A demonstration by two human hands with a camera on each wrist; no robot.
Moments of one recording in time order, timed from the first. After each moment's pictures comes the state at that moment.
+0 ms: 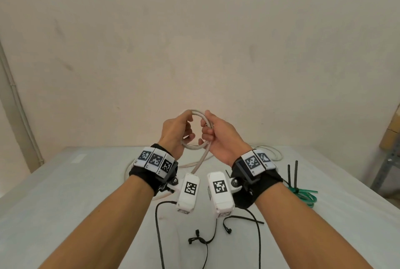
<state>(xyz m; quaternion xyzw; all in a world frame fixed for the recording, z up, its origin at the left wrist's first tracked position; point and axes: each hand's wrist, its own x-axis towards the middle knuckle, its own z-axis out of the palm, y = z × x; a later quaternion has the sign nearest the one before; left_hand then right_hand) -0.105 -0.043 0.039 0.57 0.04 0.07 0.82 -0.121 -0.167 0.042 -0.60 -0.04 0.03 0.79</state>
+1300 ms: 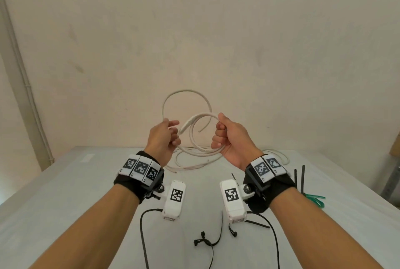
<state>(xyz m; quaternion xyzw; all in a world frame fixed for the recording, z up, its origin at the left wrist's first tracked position) -0.103 0.008 0.025 0.51 0.07 0.07 0.85 -0.122 -0.177 0.042 -0.51 -0.03 0.05 0.86</state>
